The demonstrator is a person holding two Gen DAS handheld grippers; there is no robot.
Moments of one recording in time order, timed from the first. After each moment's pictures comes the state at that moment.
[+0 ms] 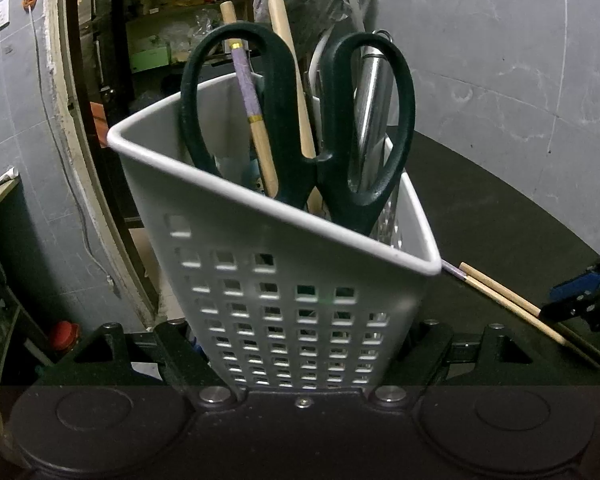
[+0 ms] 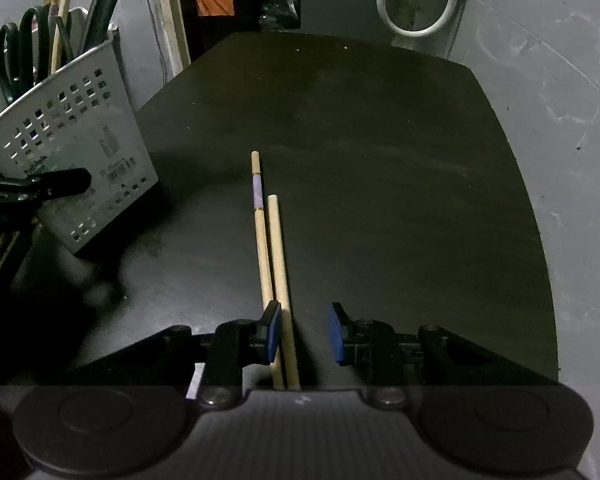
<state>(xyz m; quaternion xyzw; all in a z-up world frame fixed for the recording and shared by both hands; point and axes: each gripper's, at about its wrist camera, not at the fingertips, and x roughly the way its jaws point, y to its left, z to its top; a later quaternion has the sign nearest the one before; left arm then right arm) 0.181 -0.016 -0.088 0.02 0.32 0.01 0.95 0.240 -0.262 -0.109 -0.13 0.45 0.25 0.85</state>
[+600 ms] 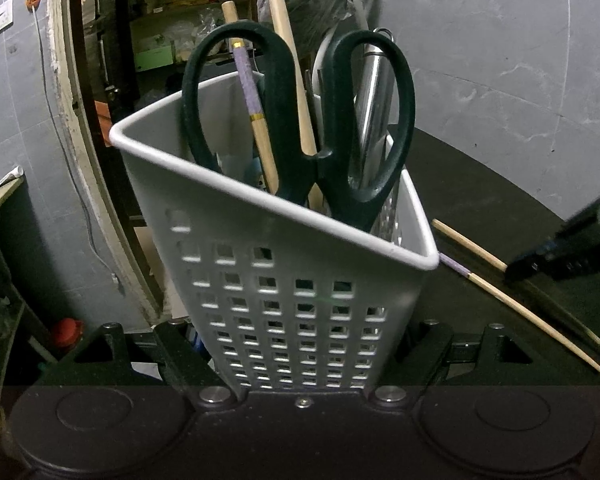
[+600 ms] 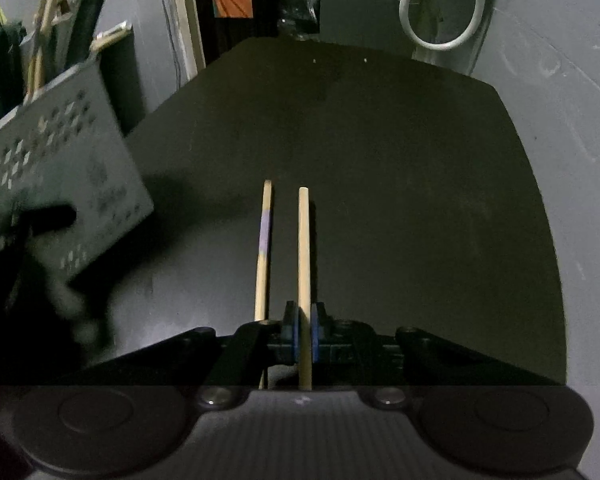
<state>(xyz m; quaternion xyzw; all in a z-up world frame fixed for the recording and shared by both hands) 0.179 -0.021 -0.089 0.02 0.32 0.02 0.95 0.286 -0.241 -0.106 -0.13 0.44 0.29 0.84</state>
